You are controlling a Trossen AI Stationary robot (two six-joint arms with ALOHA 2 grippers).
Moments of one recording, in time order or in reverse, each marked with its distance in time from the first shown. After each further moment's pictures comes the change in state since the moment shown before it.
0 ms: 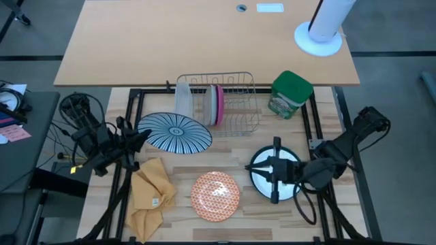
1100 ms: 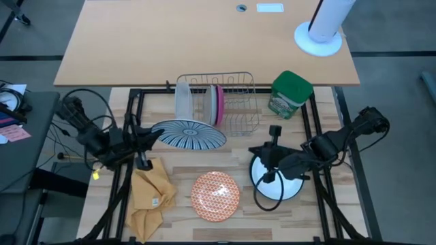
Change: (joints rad) left arm 0.211 -0.024 0.128 -0.581 0.166 -0.248; right arm -0.143 0.000 0.000 -0.483 0.004 0.002
